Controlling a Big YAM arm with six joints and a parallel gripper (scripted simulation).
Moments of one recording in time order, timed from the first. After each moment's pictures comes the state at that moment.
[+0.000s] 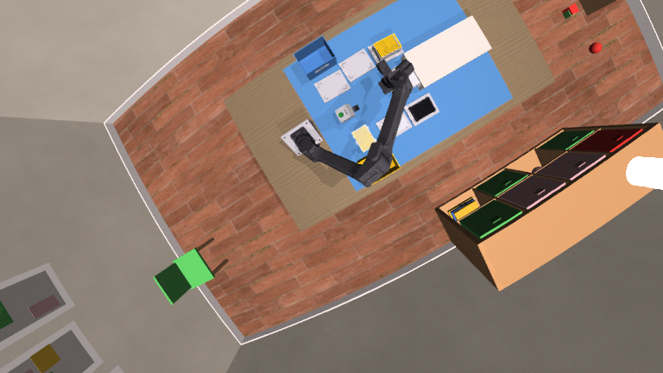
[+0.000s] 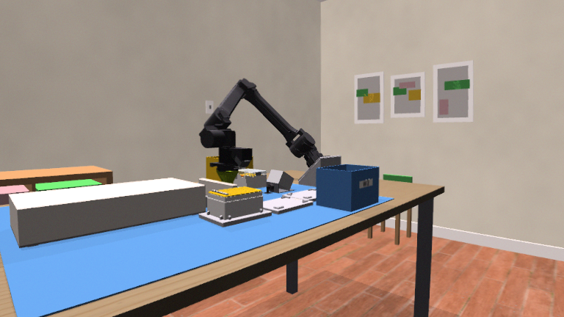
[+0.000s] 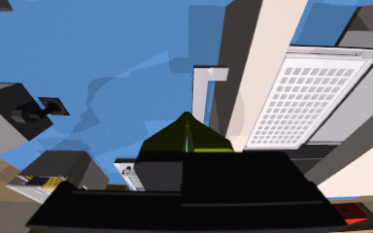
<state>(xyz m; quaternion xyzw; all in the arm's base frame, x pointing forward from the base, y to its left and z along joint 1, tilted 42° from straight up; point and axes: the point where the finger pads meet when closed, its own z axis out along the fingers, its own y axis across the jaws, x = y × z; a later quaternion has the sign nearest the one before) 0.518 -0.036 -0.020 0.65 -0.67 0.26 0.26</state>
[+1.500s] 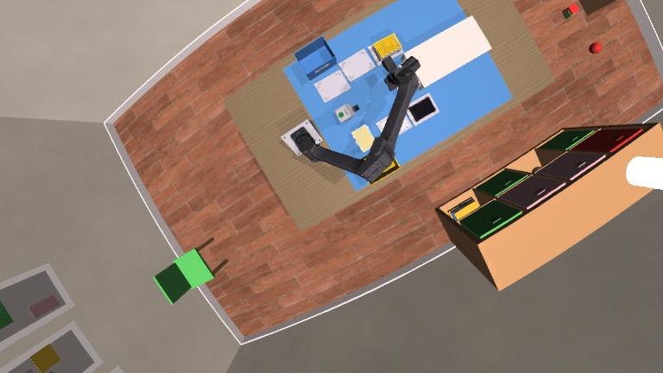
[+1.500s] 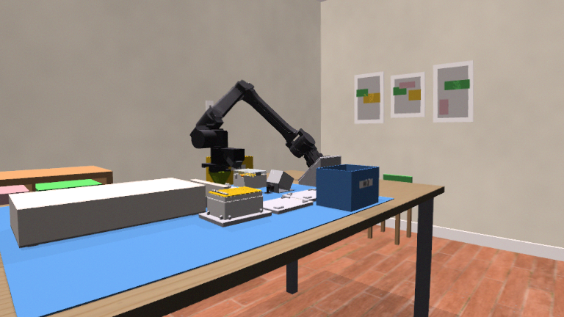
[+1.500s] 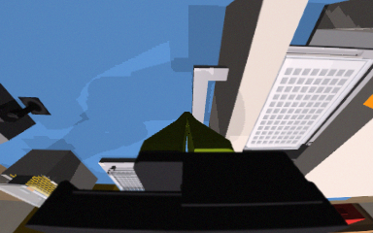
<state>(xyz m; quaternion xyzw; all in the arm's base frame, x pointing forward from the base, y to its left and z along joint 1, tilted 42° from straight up) 0.550 -0.037 -0.020 0.65 -0.67 0.25 0.26</state>
